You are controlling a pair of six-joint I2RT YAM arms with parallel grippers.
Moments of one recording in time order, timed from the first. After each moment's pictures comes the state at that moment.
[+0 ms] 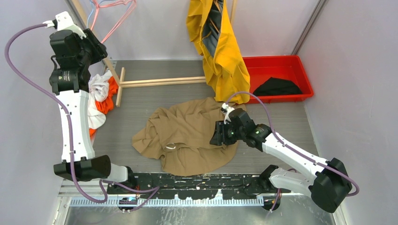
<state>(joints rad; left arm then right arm) 0.16 1.41 1.88 -0.69 0.00 -0.26 0.69 1.05 0.67 -0.42 -0.26 0.58</state>
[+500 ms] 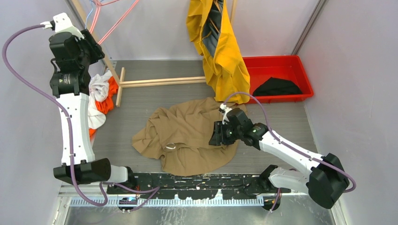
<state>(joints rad) 0.16 1.37 1.83 -0.63 -0.09 -0.21 0.69 1.10 0.67 -0.40 -0.27 0.58</state>
